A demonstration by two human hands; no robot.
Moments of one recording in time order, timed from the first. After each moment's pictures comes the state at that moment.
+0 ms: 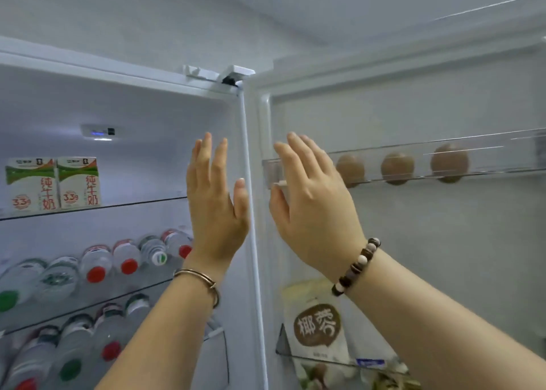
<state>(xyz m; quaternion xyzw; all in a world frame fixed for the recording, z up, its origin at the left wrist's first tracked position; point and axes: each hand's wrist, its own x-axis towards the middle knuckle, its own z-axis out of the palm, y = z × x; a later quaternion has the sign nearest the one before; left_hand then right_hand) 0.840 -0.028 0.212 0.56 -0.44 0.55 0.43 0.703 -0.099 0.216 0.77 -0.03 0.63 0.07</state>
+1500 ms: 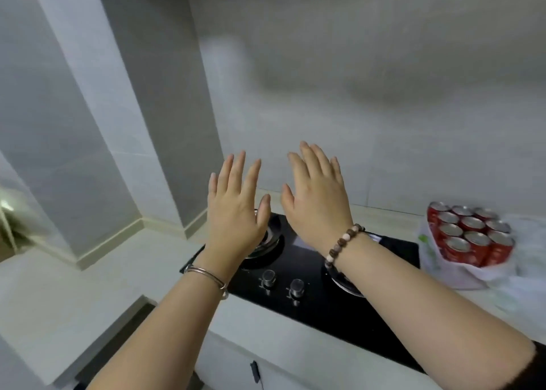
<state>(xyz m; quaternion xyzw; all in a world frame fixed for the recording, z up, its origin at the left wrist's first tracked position) -0.207 -0.388 -0.004 0.05 -0.92 -0.03 0.39 -0.260 -0.249 0.020 0.32 -0.87 0.22 0.30</state>
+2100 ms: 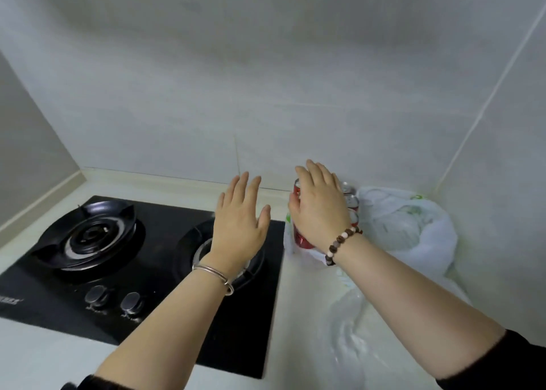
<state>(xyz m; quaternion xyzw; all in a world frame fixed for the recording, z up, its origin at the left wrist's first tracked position) -0.434 -0.115 -0.118 -0.03 -0.95 -0.18 0.24 -0.465 0.038 -0.082 0.18 -0.95 0.13 0.21</state>
